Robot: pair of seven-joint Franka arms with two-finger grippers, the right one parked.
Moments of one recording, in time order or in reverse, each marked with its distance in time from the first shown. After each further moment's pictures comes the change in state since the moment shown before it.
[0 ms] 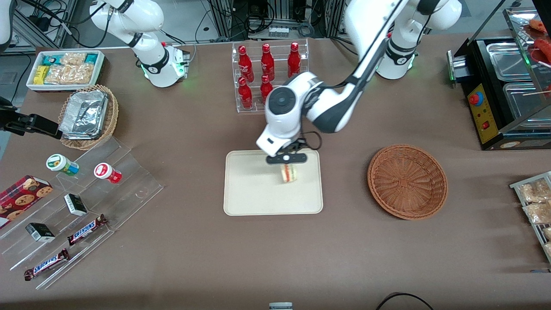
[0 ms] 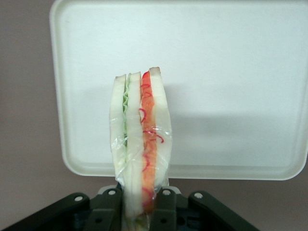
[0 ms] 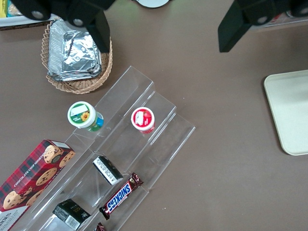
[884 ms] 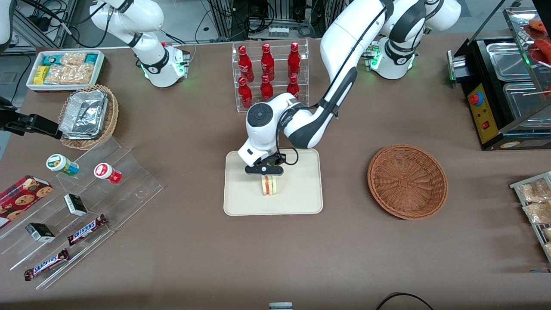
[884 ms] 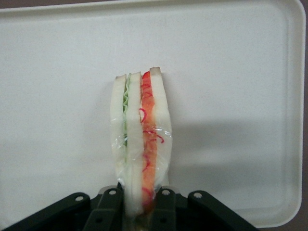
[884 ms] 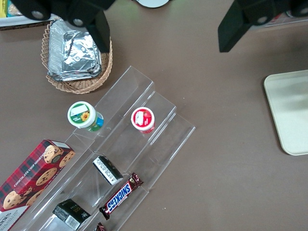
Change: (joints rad) arm -0.041 0.207 0.002 0.164 0.072 0.123 -0.003
